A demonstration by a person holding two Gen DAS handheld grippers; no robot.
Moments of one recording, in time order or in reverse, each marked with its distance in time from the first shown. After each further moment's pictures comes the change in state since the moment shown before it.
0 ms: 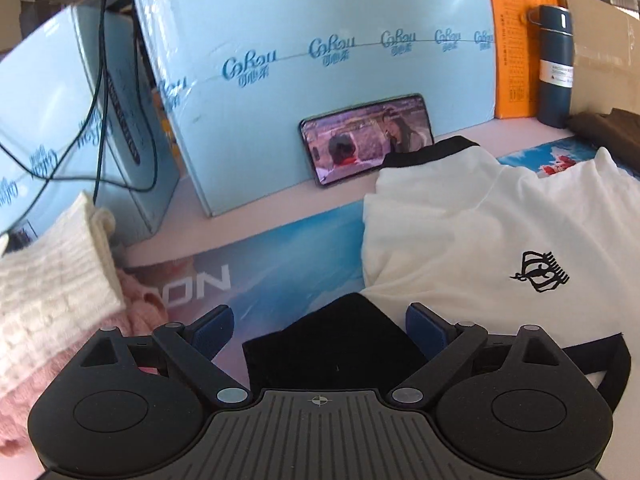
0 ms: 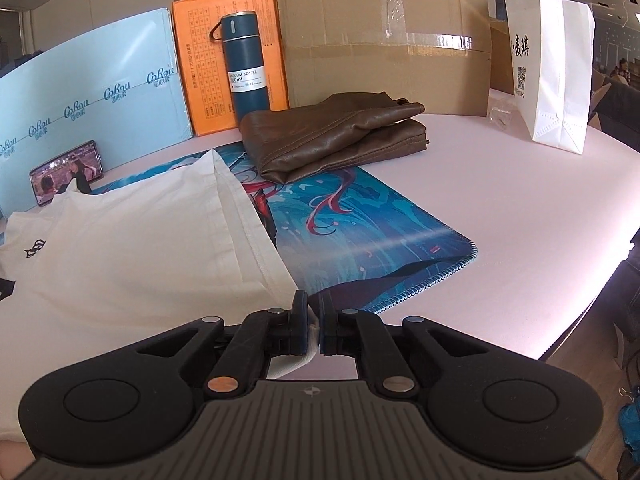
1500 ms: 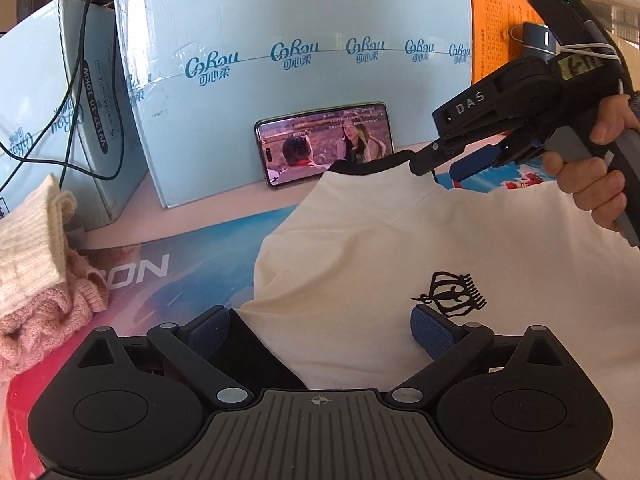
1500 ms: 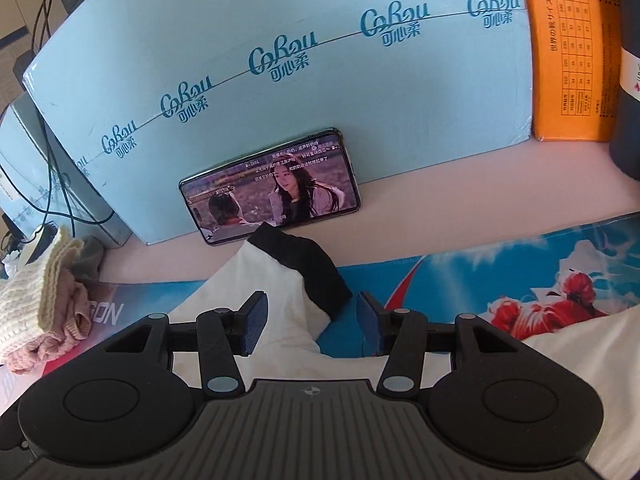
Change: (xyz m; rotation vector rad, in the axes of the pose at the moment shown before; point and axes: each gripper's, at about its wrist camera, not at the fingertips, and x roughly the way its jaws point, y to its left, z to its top) left arm -0.006 -0.051 -0.002 0.004 -0.033 0.007; right arm 0.232 0.292 0.144 -0.181 0.278 0.518
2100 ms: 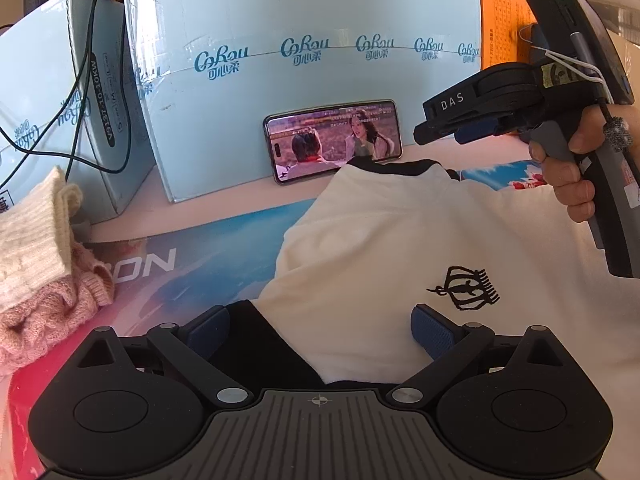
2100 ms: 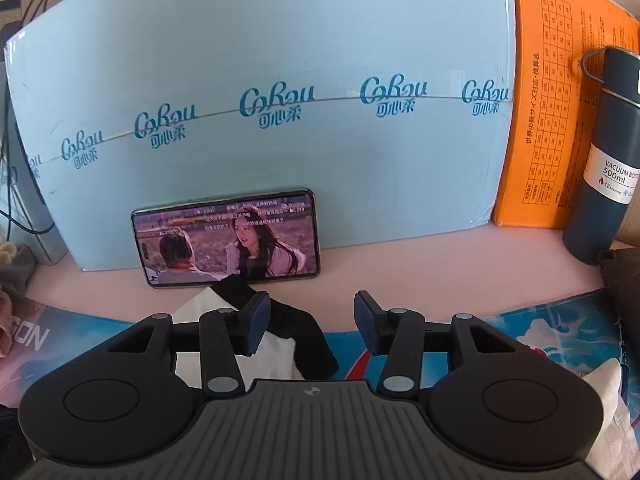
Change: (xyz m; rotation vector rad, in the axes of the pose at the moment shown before) left arm 0.000 0.002 -0.001 -0.013 0.004 0.011; right arm -0.007 0.026 0.002 -0.121 -0.222 -0.152
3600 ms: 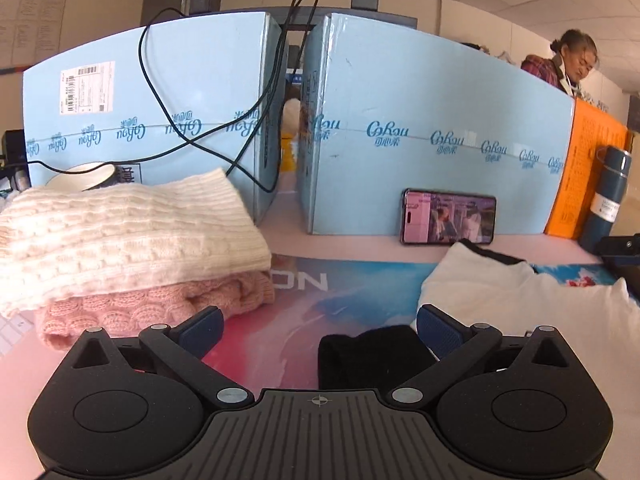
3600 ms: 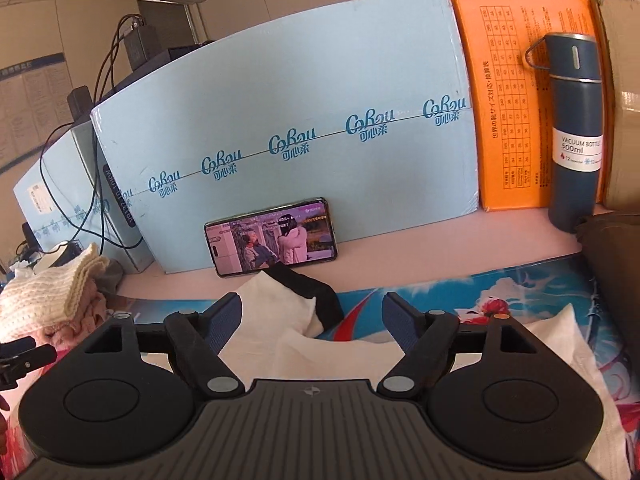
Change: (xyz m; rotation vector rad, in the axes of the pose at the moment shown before) left arm -0.087 0.077 -0.034 -0.213 -0.123 0.150; right arm -0.116 -0.068 -0.044 0.039 -0.048 0.156
